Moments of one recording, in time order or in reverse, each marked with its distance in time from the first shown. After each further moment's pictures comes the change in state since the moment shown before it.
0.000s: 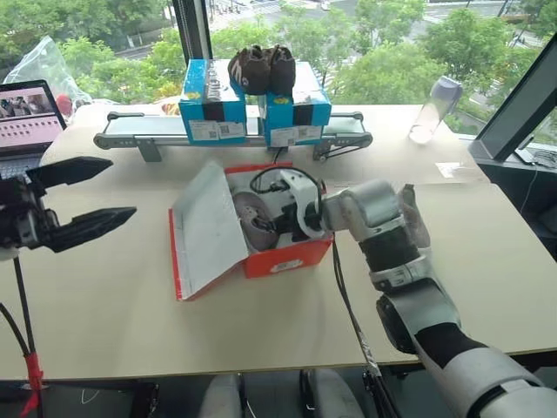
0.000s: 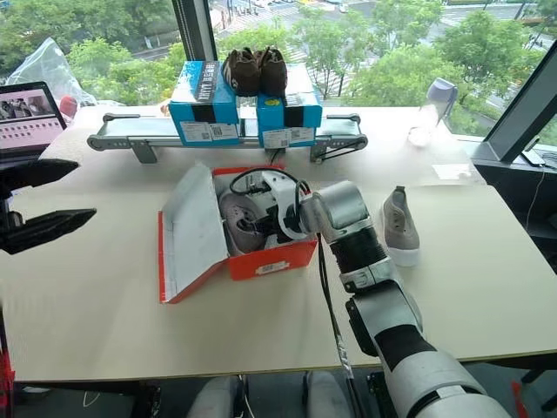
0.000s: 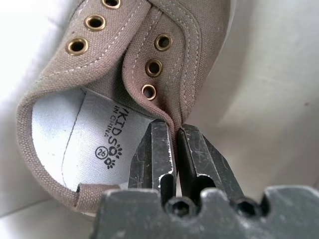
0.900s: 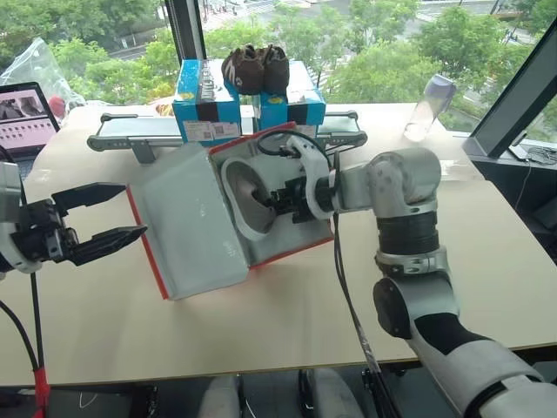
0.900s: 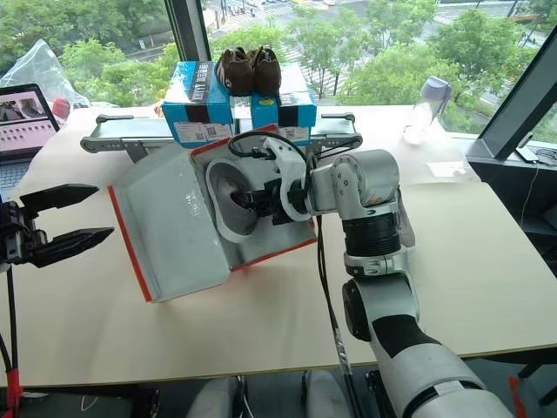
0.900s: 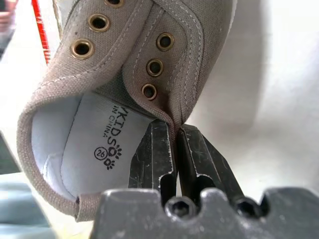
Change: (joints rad) left arm 0.026 -0.021 -0.109 0.064 0.040 -0.095 -0.029; right arm 0.007 0.068 -0.214 -0.052 0.105 0.216 -0.071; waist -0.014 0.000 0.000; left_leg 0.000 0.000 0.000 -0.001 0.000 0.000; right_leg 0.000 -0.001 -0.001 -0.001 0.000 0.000
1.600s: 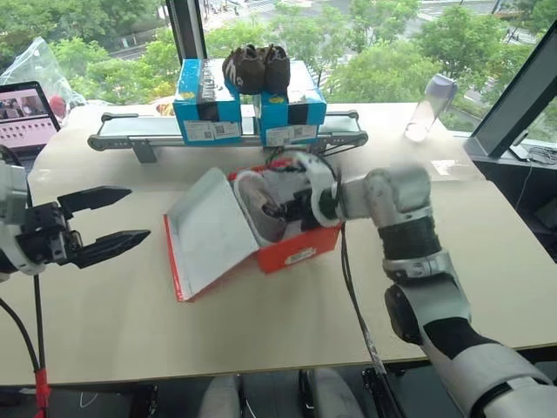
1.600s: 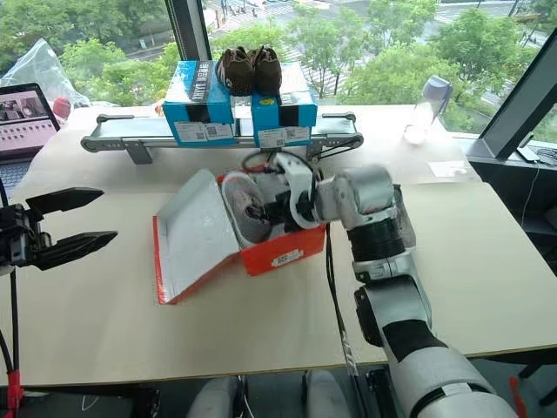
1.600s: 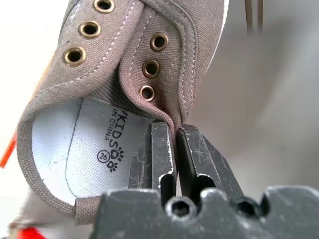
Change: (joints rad) left arm 0.001 0.000 -0.027 -0.002 -0.001 0.000 -0.020; right arm -0.080 -0.097 0.054 0.012 -0.021 -0.109 0.001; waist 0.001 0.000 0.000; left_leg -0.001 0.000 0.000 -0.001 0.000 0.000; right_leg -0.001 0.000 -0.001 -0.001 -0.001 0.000
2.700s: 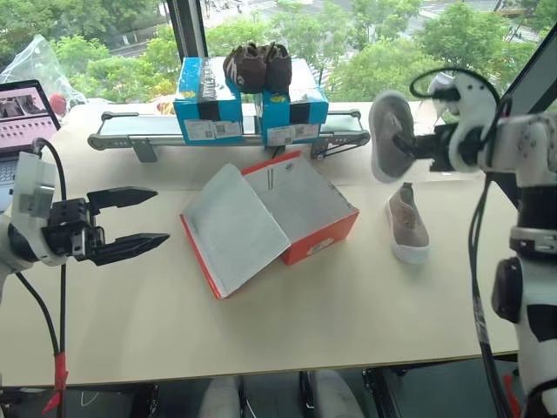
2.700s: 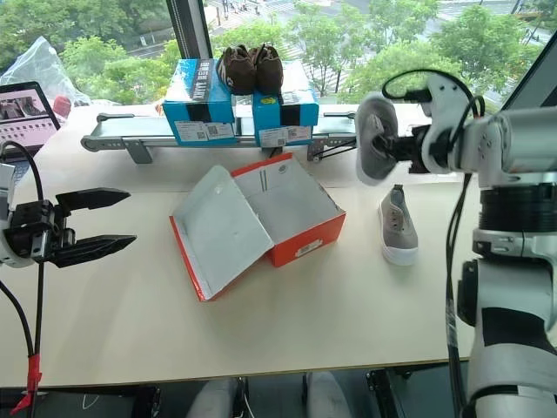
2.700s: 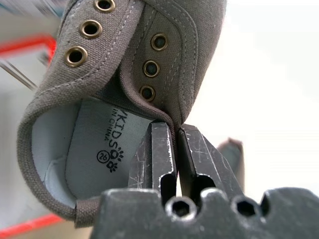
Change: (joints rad) left arm -0.120 0.005 -0.134 0.051 0.004 -0.019 -0.070; right arm 0.096 -0.601 0.050 0.081 -0.097 -0.145 0.104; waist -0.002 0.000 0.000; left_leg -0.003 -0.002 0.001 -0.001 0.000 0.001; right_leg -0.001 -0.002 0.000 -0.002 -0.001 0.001
